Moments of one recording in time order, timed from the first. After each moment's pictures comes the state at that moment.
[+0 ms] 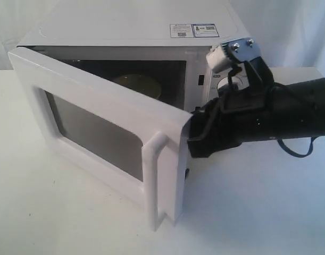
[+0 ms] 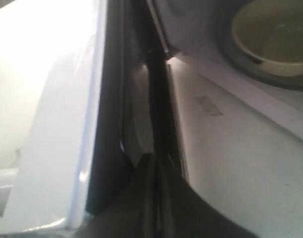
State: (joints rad) left arm 0.03 0.00 0.02 0.05 0.45 0.04; right arm 0.30 1.32 -0.78 1.33 0.68 -1.40
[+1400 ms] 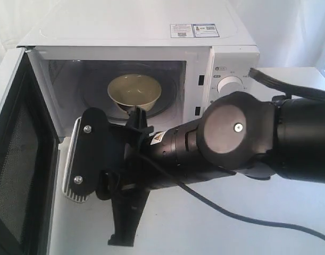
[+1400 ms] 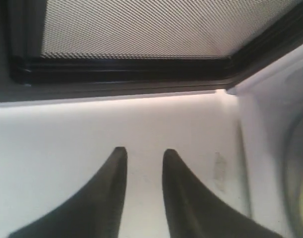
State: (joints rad) left arm 0.03 0.00 0.02 0.05 0.45 0.04; right arm 0.84 1.52 -0.93 0.84 0.24 -1.48
